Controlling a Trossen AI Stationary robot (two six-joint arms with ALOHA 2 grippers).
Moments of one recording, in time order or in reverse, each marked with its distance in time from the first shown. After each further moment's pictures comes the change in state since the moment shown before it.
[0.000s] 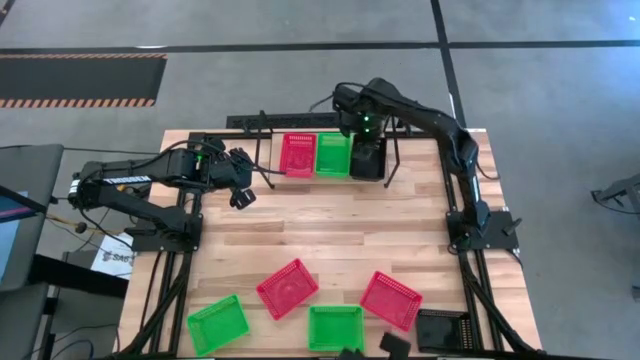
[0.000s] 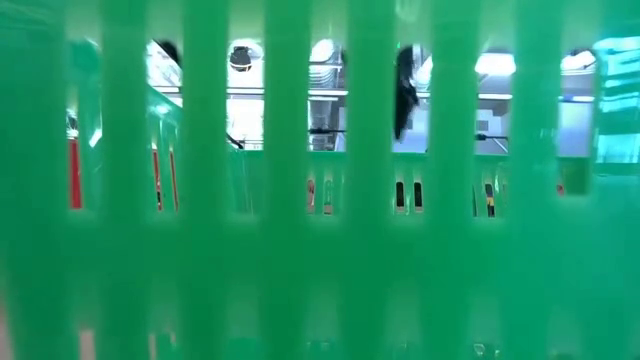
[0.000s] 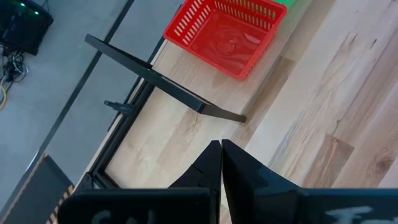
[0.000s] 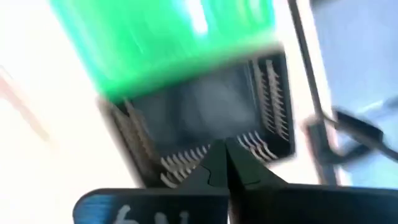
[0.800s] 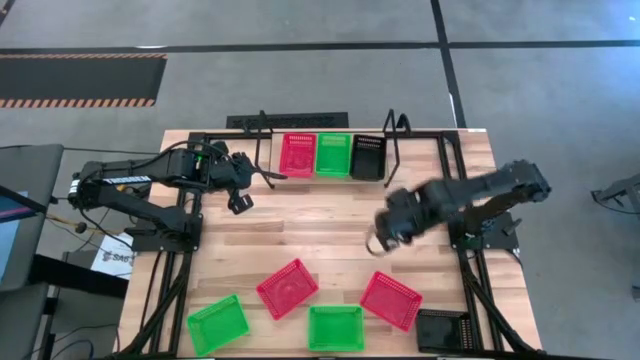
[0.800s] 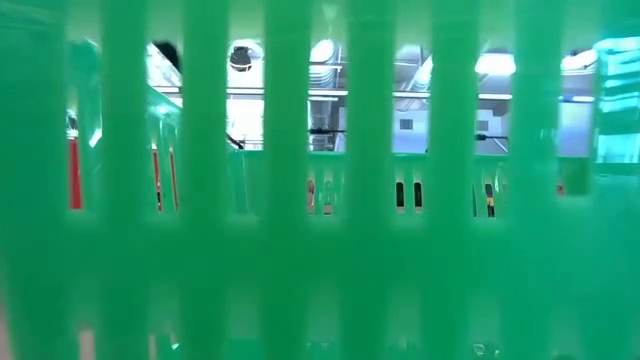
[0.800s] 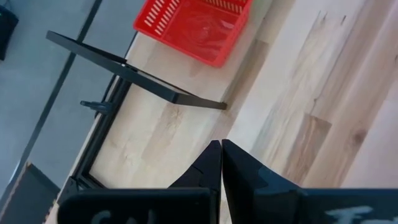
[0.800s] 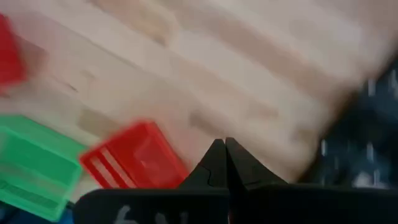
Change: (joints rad) left arm 0.000 0.000 0.000 -0.014 0.100 0.061; right arm 0.853 -0.555 -0.588 -0.008 -0.027 1.503
